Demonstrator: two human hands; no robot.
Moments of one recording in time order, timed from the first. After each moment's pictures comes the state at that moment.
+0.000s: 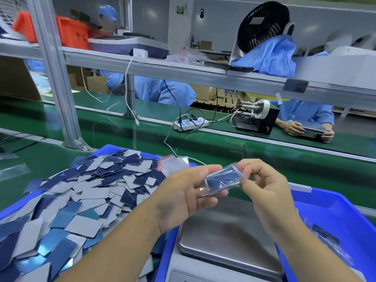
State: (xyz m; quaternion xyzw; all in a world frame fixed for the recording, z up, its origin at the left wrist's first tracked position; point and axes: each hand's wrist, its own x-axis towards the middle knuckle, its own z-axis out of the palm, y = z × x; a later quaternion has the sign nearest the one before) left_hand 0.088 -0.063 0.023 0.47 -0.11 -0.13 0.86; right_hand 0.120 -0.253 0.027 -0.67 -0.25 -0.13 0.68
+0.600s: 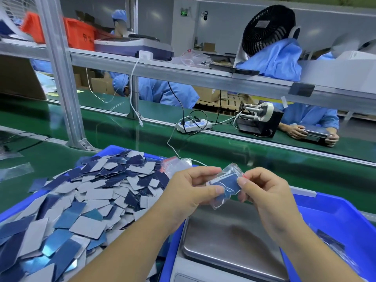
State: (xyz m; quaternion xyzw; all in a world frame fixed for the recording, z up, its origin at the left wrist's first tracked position) left_hand 0.094 -0.070 0.017 0.57 -0.09 0.02 0.81; right_hand 0.125 -0.256 0.023 -0.69 -0.20 -0.08 0.69
